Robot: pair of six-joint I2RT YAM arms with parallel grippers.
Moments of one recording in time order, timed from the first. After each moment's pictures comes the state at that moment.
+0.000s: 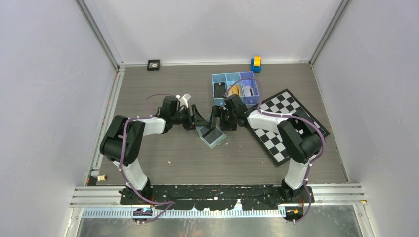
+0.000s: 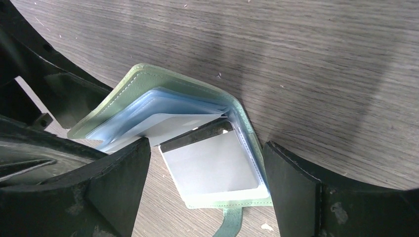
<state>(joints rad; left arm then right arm) -0.34 1.73 0.79 0.29 0.73 -0.70 0.62 1.81 1.04 -0.08 -0.23 0.66</state>
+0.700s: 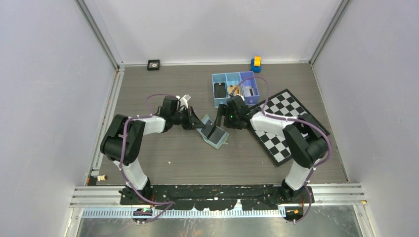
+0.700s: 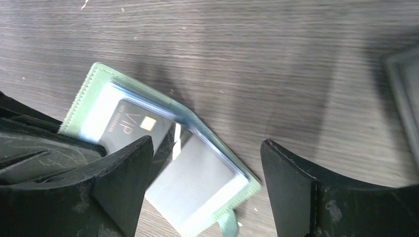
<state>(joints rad) -0.34 1.75 0.81 0.21 0.71 -0.68 0.62 1.77 1.01 -0.09 -0.03 0.69</state>
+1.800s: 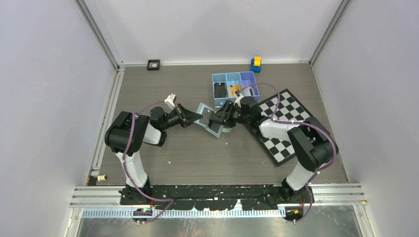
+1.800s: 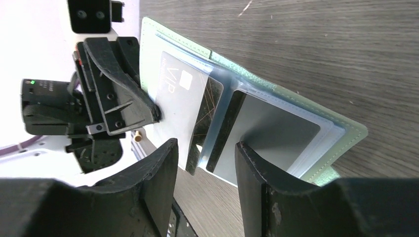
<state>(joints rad) -0.25 1.87 0.55 1.25 0.81 -1.33 0.54 1.66 0.78 0.41 -0.42 0.94</state>
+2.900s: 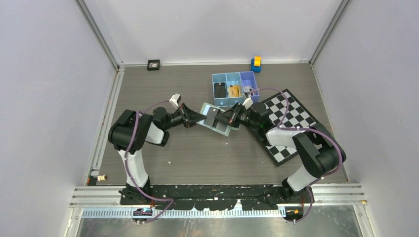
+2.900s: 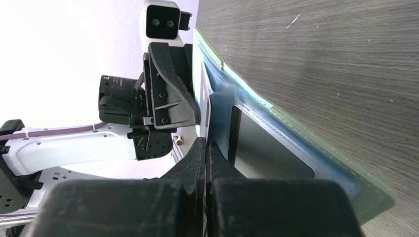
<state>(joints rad) -0.28 1.92 0.57 1.36 0.86 -1.42 0.49 1.60 0.61 0.77 -0.49 1.12</state>
